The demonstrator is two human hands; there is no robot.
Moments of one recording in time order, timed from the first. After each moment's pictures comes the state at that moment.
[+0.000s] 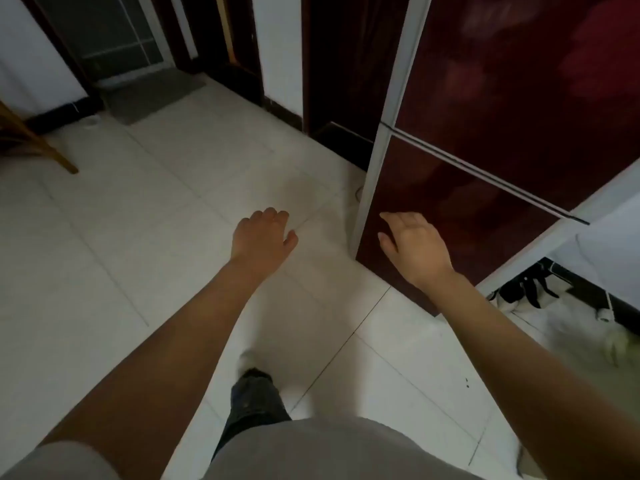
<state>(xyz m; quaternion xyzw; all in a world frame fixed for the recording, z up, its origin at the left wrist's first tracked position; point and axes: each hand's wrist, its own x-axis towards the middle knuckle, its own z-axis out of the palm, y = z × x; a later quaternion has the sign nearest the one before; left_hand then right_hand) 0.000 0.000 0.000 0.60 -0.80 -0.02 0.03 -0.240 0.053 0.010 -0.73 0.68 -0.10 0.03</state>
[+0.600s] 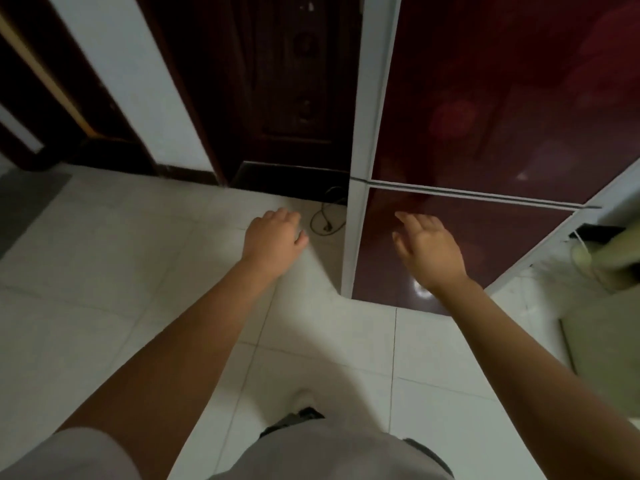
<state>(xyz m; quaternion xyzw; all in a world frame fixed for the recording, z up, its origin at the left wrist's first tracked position) -0.036 -0.335 0.020 0.36 -0.93 -0.03 0.03 -0.212 -0.167 0.012 -0.50 0.85 -0.18 -0.02</state>
